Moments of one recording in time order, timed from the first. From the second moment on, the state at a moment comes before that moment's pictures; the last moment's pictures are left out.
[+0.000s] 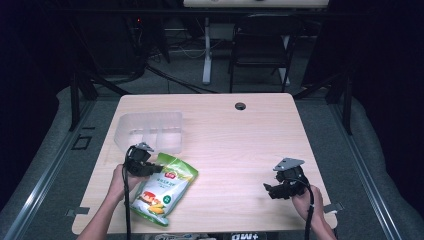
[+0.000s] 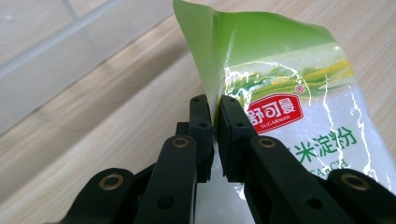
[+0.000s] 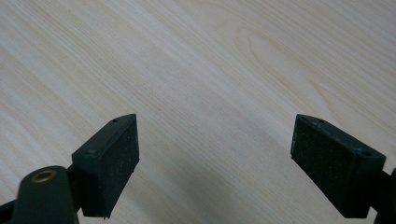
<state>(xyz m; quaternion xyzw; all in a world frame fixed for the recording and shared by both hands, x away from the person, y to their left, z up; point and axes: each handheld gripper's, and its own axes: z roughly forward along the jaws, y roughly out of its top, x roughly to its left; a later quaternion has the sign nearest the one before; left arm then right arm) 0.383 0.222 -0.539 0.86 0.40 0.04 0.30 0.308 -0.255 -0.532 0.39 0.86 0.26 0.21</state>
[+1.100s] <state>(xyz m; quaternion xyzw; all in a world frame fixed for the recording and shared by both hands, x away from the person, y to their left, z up) 0.351 0.264 -0.513 0.80 0.45 0.12 0.37 0.309 -0.257 -0.531 0.40 0.85 0.25 0.21</state>
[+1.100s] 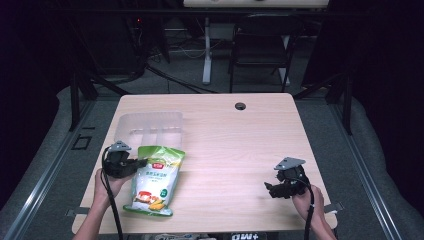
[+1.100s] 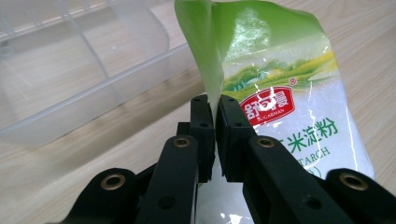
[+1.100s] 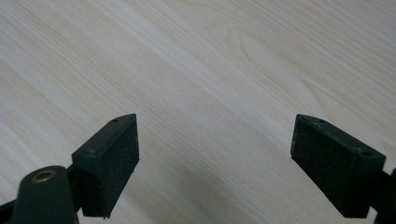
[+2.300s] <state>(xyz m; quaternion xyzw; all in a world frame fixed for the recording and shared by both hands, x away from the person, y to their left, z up) 0.317 0.286 -0.467 0.79 0.44 0.14 0.42 0.306 -0.258 -0.531 0.41 0.85 0.25 0.21</state>
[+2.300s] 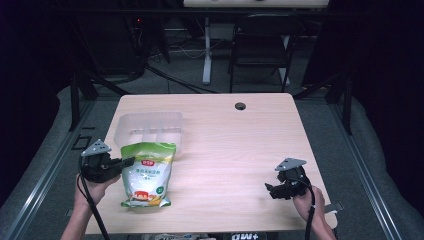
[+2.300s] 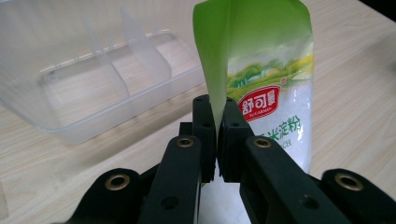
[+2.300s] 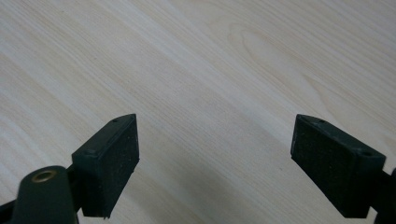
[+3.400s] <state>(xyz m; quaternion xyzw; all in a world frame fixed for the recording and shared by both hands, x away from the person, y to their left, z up) 0.296 0.308 -0.411 0.77 0.42 0.14 0.45 0.307 -0.258 -0.532 0.40 0.86 0.25 0.21</state>
